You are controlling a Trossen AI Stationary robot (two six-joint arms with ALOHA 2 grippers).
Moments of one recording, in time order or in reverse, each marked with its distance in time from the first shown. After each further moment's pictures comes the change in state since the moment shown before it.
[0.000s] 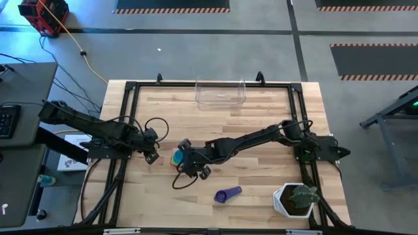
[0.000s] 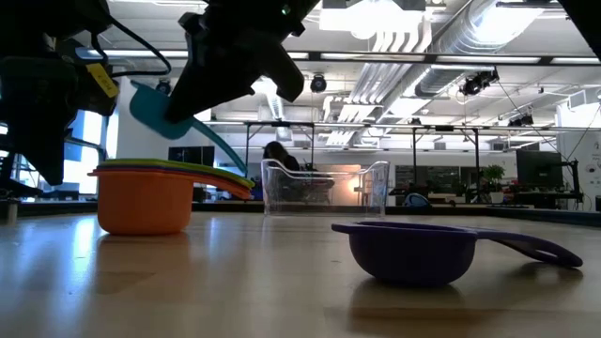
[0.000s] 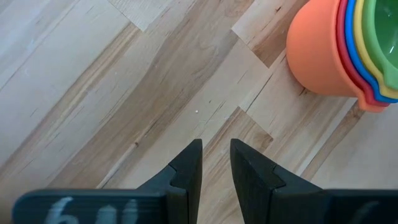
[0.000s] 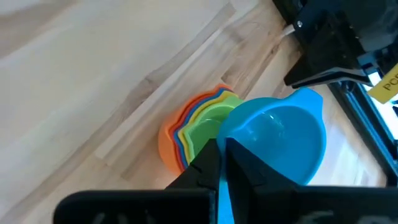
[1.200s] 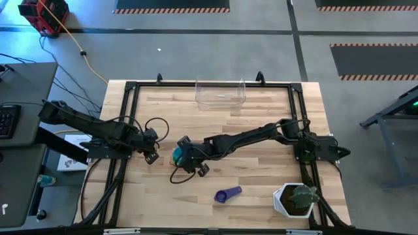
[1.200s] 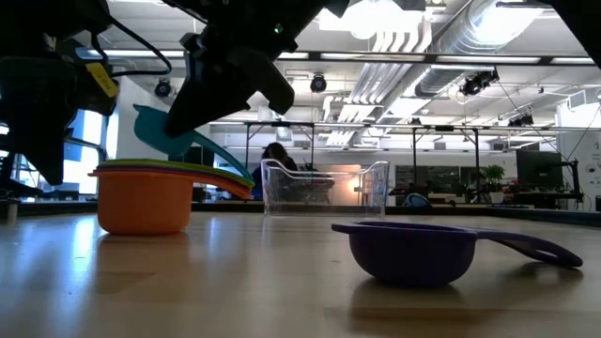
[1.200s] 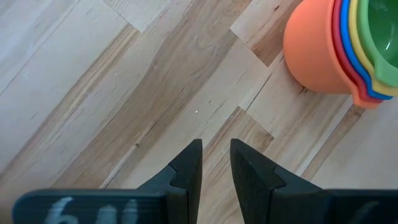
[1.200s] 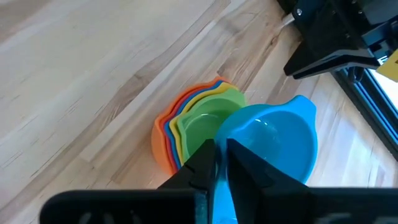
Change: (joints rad) left arm 0.000 0.000 0.000 0.000 0.000 0.019; right arm -0.033 0.022 -0.003 0.027 -0.047 0.030
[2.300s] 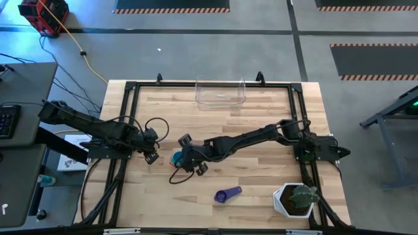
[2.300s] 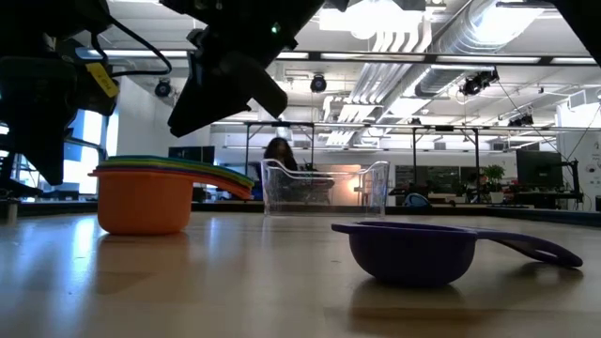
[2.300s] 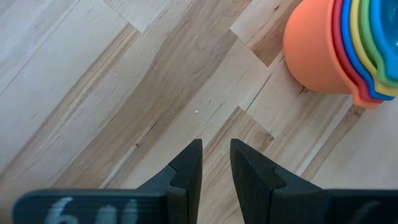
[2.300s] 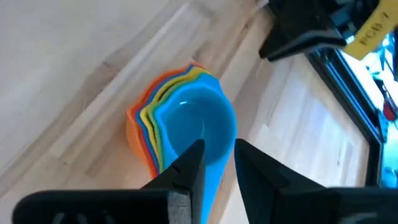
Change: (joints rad) left arm 0.000 0.000 0.000 0.000 0.000 0.000; right arm 0.014 -0.001 0.000 0.010 0.118 0.018
